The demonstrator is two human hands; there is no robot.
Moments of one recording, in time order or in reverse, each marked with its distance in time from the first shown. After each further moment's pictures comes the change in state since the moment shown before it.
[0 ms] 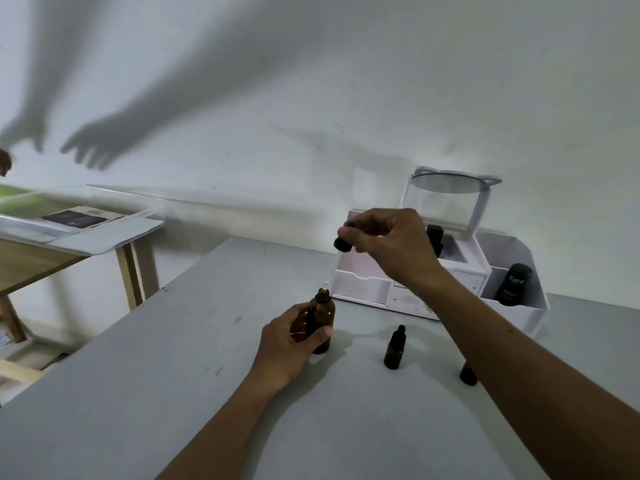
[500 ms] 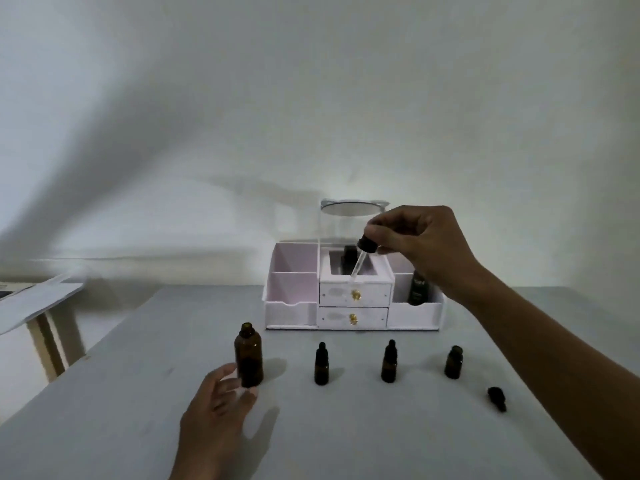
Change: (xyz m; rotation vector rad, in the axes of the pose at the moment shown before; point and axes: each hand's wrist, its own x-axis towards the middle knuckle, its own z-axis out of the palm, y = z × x) left_hand -0.057 0.014 0.007 -0.094 0.087 -0.160; right_hand -0.058 -0.027 -0.155 0.066 0.190 -0.051
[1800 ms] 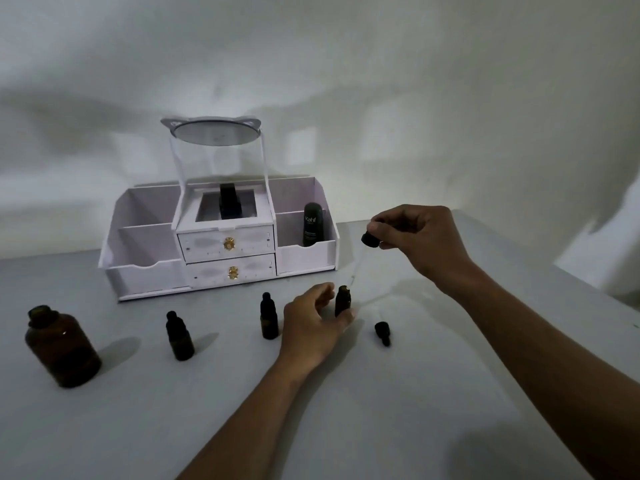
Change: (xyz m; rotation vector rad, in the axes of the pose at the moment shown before) left_hand -0.025 0.068 0.298 0.138 -0.461 0.327; right_hand -0.080 0.138 -0.143 -0.218 0.218 0.269
